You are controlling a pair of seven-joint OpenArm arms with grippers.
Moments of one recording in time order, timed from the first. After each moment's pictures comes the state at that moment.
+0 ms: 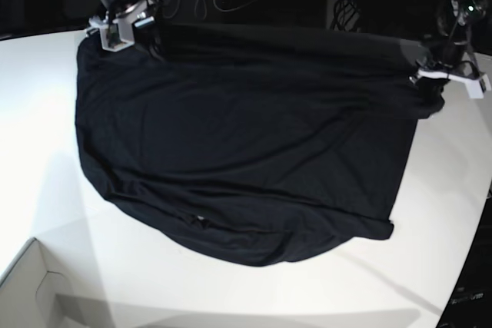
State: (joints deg) left arm 22.5 -6.1 -36.6 103.0 -39.4 -9.2 39.8; right arm -42.6 -8.7 20.2 116.9 4.1 39.8 -13.4
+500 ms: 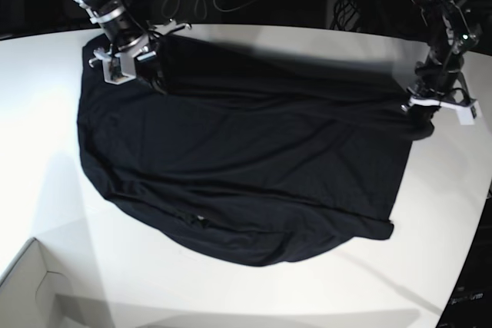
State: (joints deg) left arm 14.1 -6.3 -33.1 96.6 -38.8 -9.1 39.8; right arm -31.8 -8.7 20.4 109.4 3.7 39.9 -13.3
